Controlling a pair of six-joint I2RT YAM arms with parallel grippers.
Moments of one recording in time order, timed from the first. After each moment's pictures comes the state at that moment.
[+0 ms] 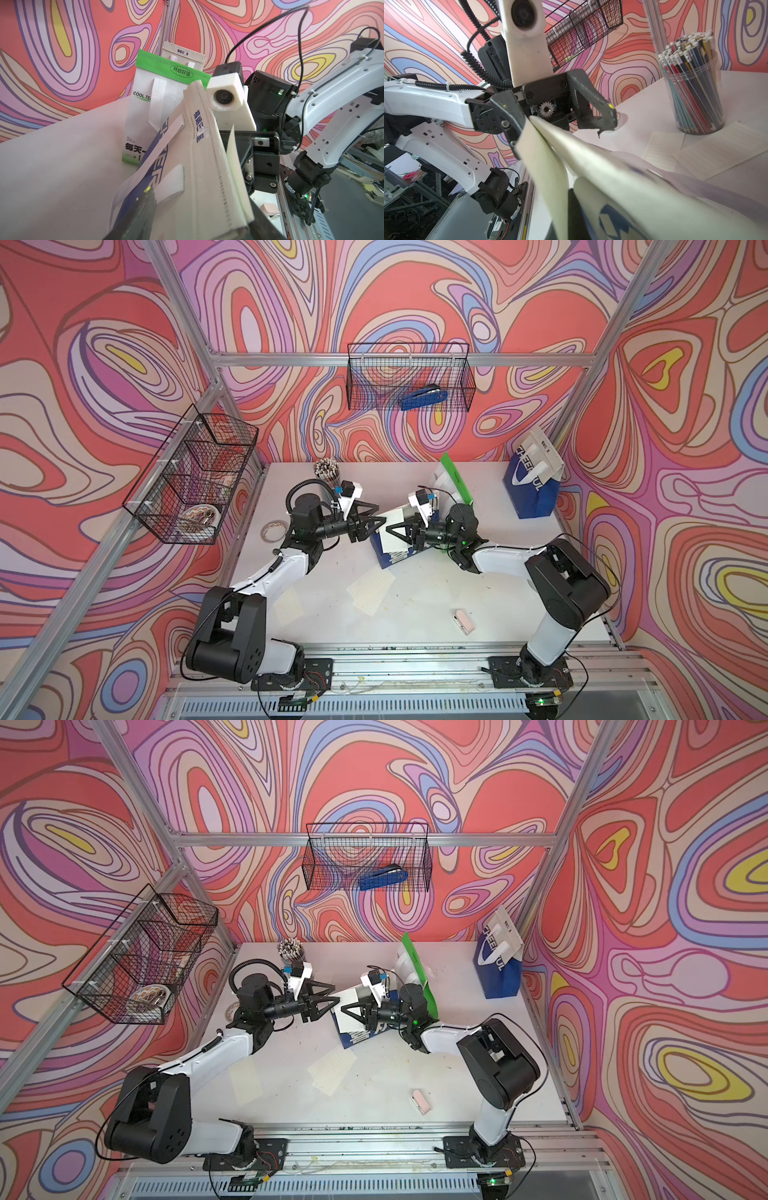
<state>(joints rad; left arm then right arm) -0.22 1.39 0.75 0.52 1.01 -0.19 0.56 1.75 0.85 0.94 -0.88 0.50</state>
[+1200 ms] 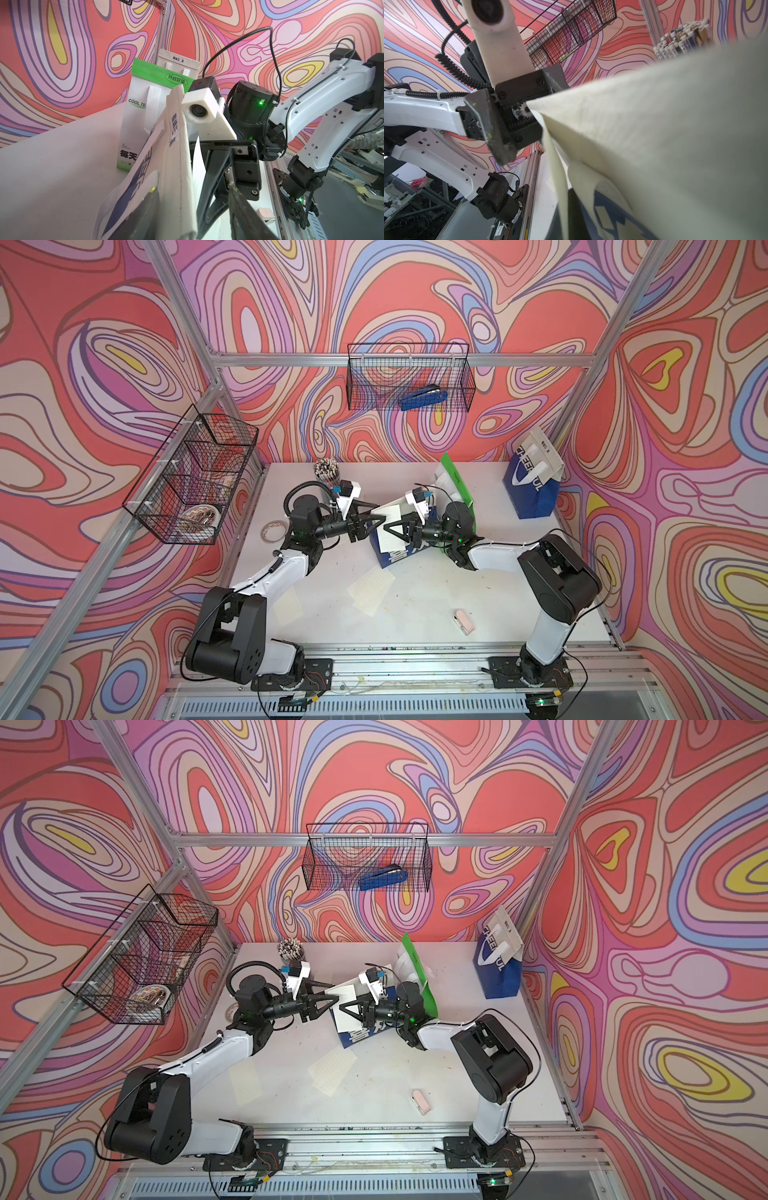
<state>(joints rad) -0.22 1.39 0.74 0.60 1.04 -0.25 0.56 1.80 0.90 0.92 -0.88 0.54</state>
